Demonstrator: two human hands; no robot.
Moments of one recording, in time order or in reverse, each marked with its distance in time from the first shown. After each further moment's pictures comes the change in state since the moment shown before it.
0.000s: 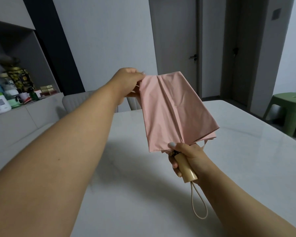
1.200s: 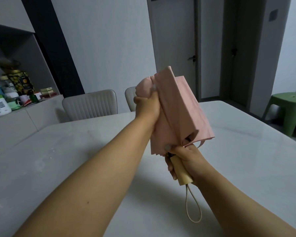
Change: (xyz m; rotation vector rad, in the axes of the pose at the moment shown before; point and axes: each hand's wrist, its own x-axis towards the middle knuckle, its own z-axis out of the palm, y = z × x) left_hand -0.039 -0.022 0.084 -0.192 0.234 -0.323; right_hand -0.008 -0.005 0.012 -0.099 0.009 -0.065
